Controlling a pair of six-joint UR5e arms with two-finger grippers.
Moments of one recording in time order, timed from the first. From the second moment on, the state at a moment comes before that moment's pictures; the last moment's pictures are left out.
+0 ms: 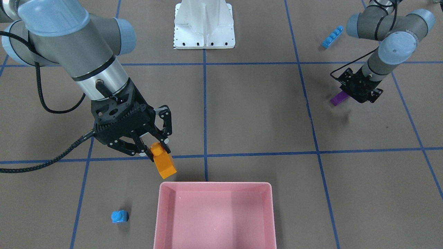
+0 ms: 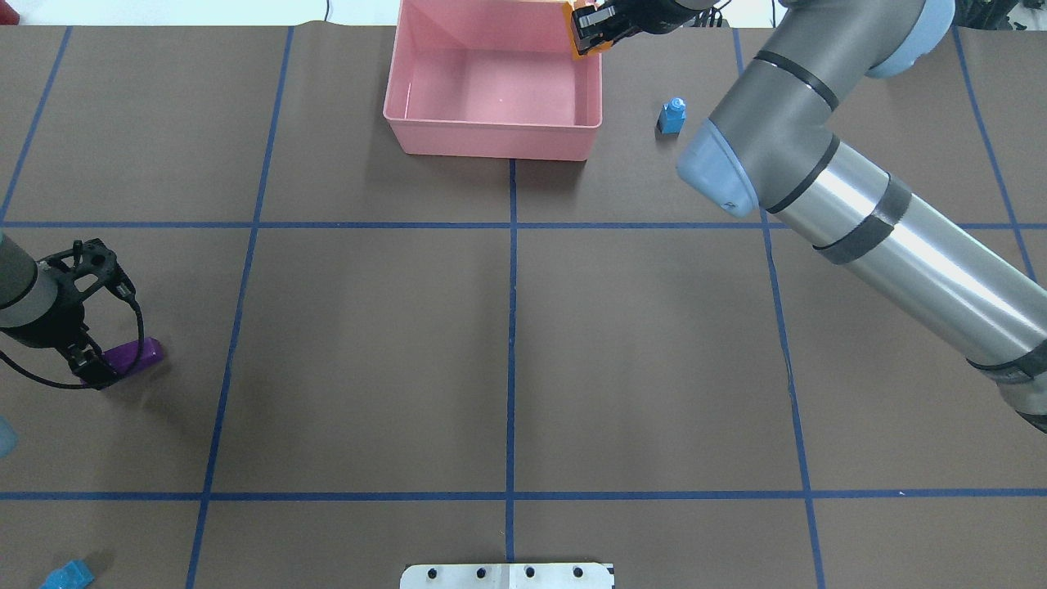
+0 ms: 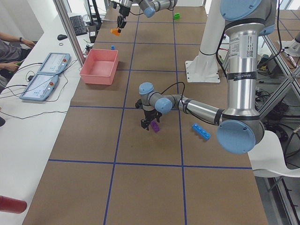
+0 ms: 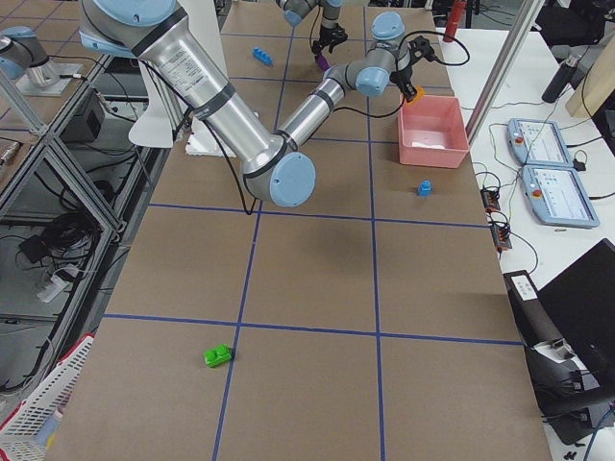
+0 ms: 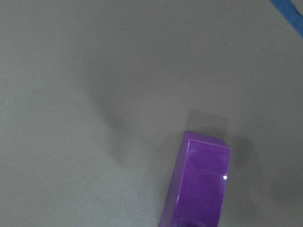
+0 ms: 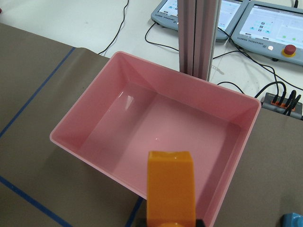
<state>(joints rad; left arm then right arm) -0.81 -1.53 -1.79 -1.80 -2.11 0.01 0.92 -0.74 1.50 -1.22 1.99 0.69</state>
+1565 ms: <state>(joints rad) -0.80 -1.50 -1.97 -1.80 -2.25 -0.29 0.87 -0.41 0.89 -1.03 1.86 0.69</state>
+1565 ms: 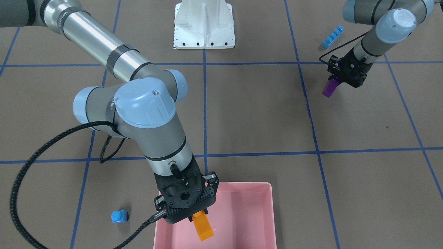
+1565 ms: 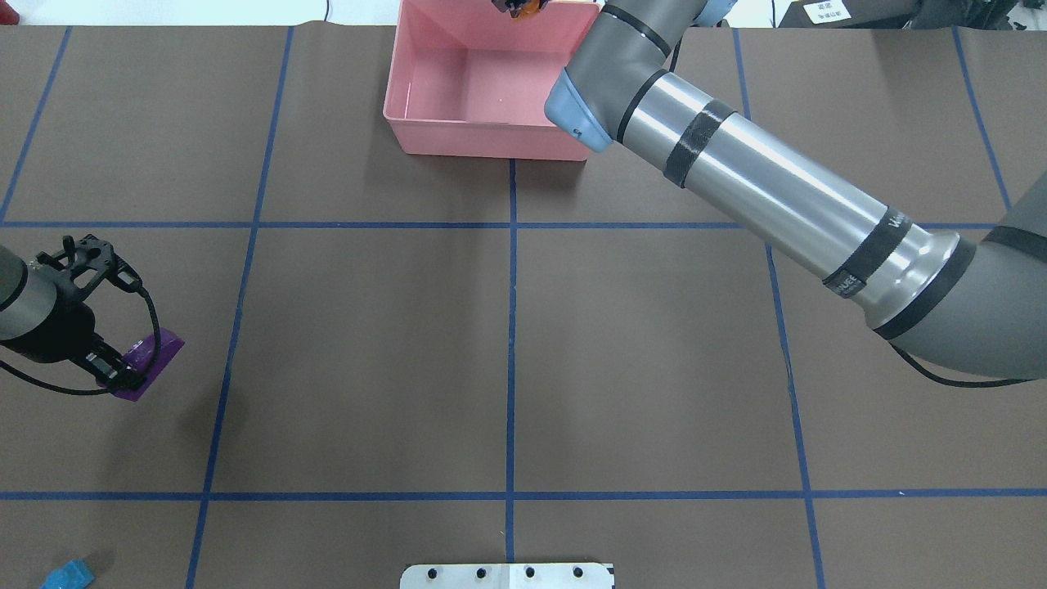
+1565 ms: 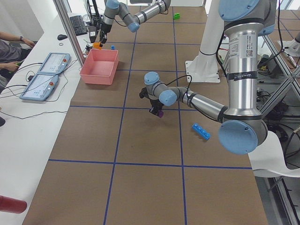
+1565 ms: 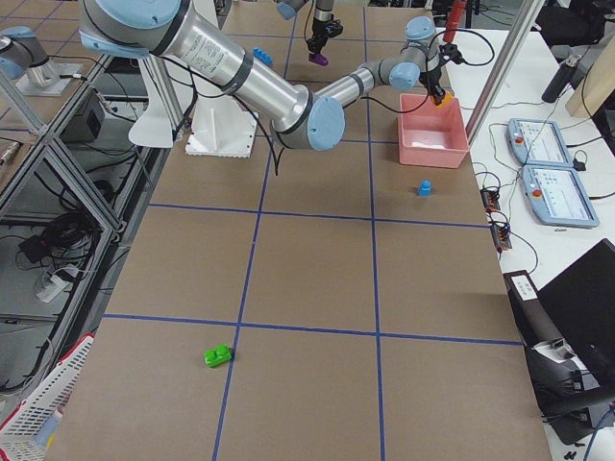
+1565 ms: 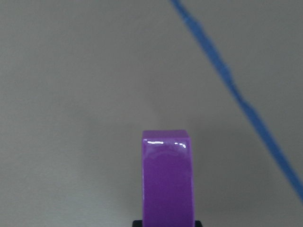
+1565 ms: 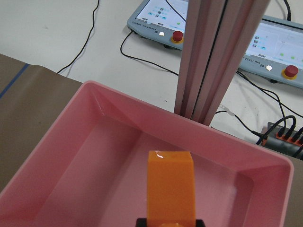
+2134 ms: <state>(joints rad) -0.91 -1.56 -1.98 -1.80 -2.38 -0.31 0.83 -0.40 0.81 -1.01 1.85 0.73</state>
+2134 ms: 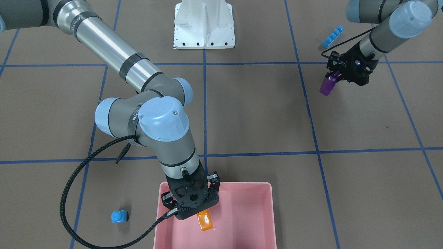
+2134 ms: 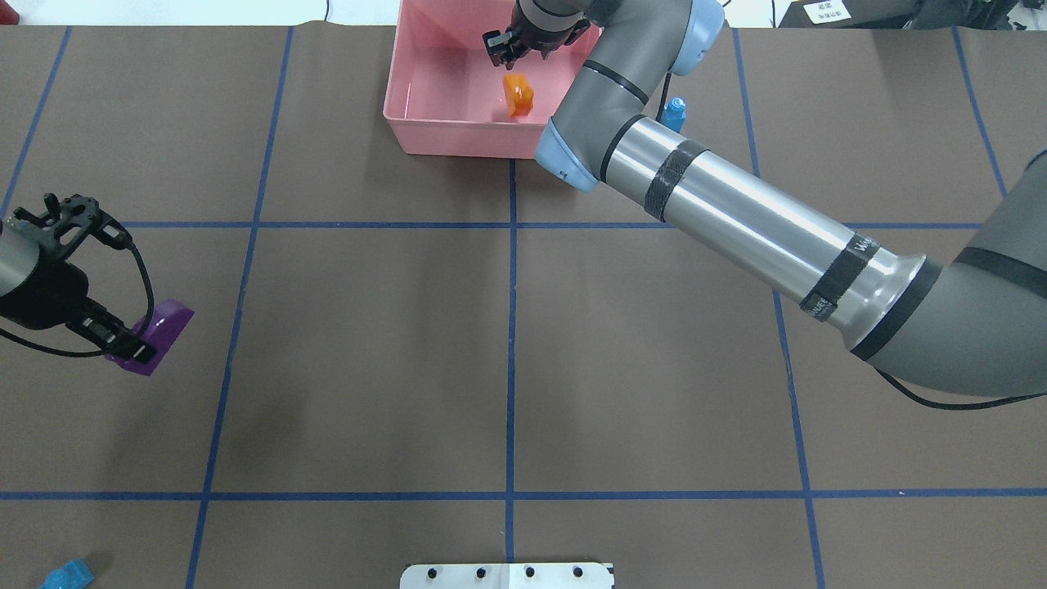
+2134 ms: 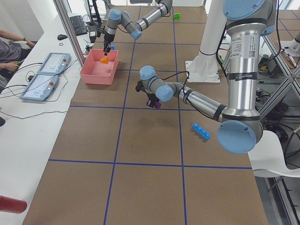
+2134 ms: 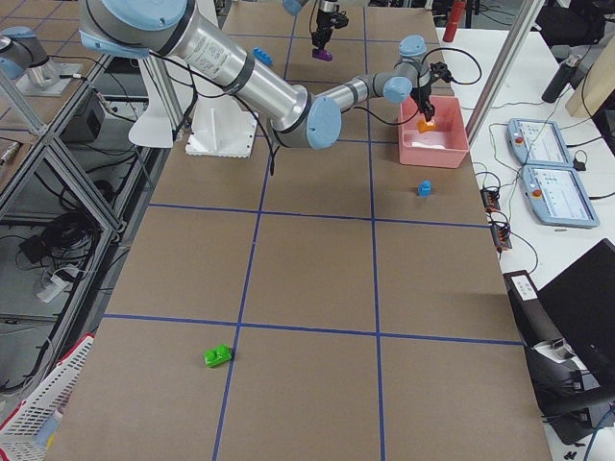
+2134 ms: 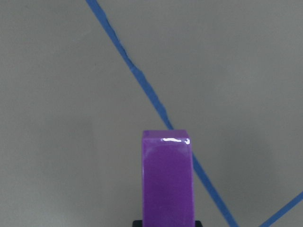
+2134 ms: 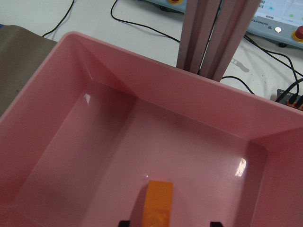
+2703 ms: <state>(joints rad) -1.05 -1.84 -1.96 -1.80 -2.48 -0.73 0.96 -0.43 1.03 -1.39 2.02 0.72</state>
